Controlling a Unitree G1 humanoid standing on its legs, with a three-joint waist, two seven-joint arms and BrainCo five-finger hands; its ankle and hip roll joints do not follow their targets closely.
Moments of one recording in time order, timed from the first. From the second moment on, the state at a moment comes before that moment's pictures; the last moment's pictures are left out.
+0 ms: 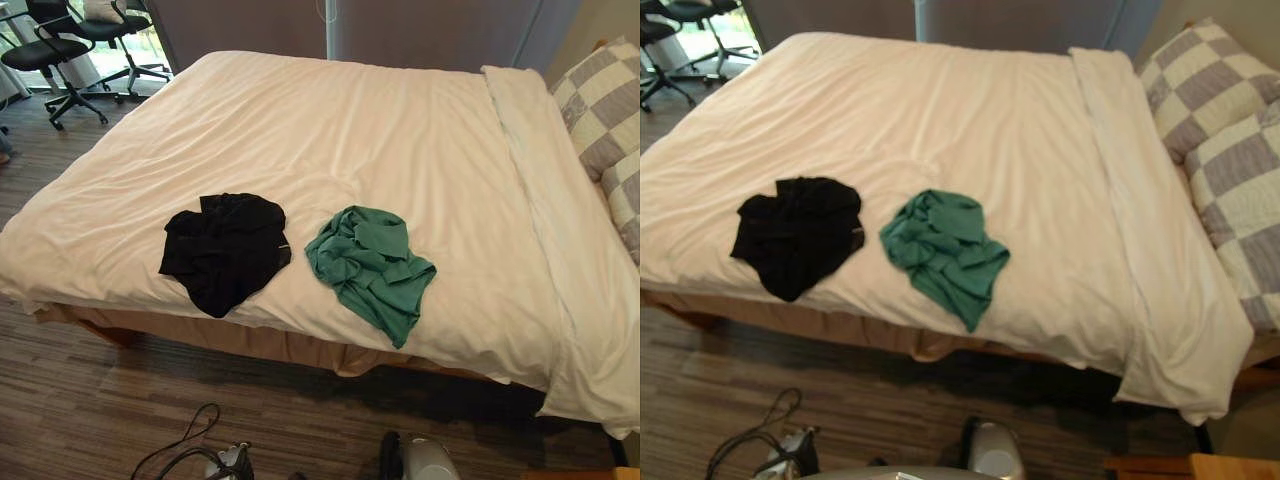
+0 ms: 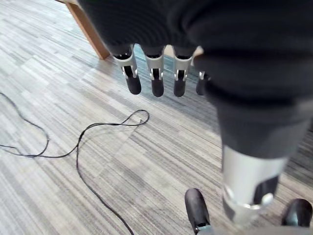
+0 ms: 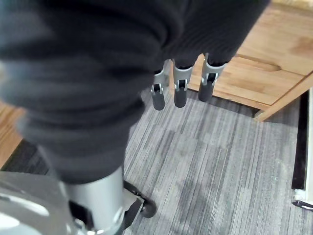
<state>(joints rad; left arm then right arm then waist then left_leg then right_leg) -0.09 0.28 -0.46 1.32 0.57 0.08 0.17 0.04 -0.18 0.20 1.26 -0.10 0.09 -0.21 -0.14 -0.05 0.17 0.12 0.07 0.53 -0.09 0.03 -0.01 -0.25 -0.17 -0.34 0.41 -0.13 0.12</state>
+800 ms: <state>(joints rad) -0.20 0.24 -0.44 1.20 0.47 0.04 0.24 -0.07 -0.22 0.29 1.07 -0.19 0.08 -0.24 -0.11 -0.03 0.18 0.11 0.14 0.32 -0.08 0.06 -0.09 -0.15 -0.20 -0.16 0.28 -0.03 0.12</state>
